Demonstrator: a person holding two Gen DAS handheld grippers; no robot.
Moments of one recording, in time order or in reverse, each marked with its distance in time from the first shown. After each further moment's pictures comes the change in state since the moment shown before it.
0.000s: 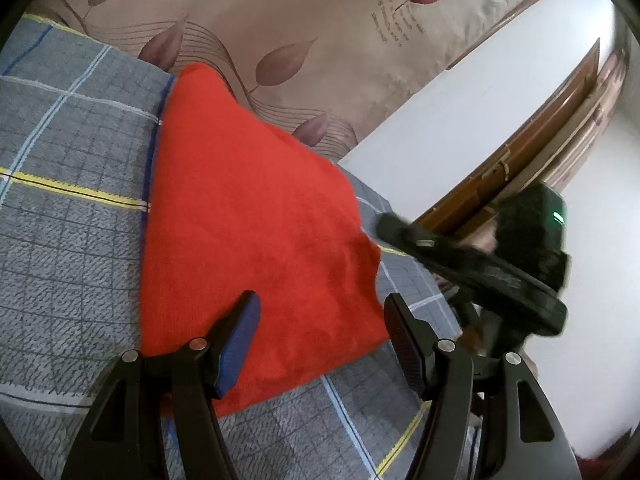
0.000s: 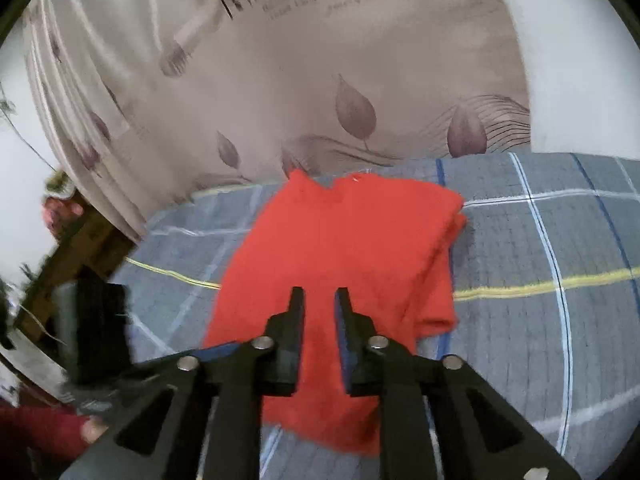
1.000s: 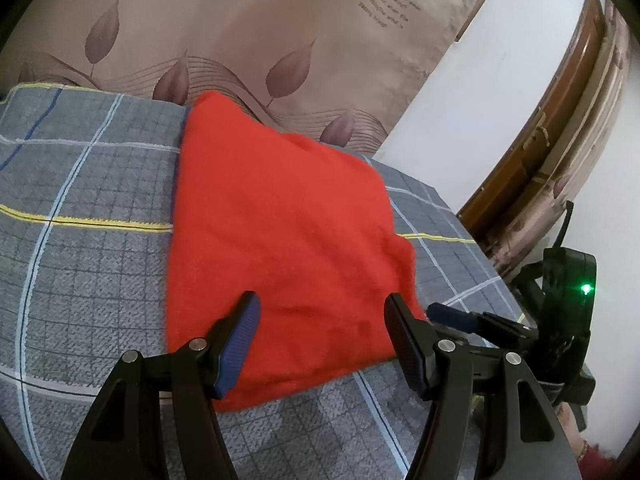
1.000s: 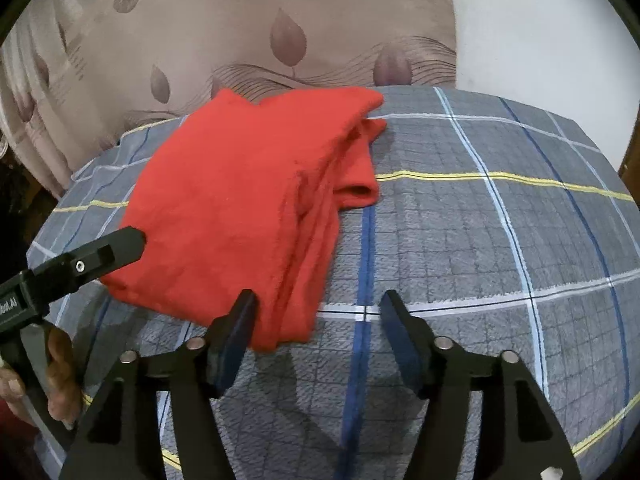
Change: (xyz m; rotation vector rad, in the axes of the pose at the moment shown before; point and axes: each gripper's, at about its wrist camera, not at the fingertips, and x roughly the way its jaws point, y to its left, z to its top) left arm 0.003 -0.024 -0.007 0.143 -0.012 0.236; right arm -0.016 -0.006 -0.076 0.025 0.045 -0.231
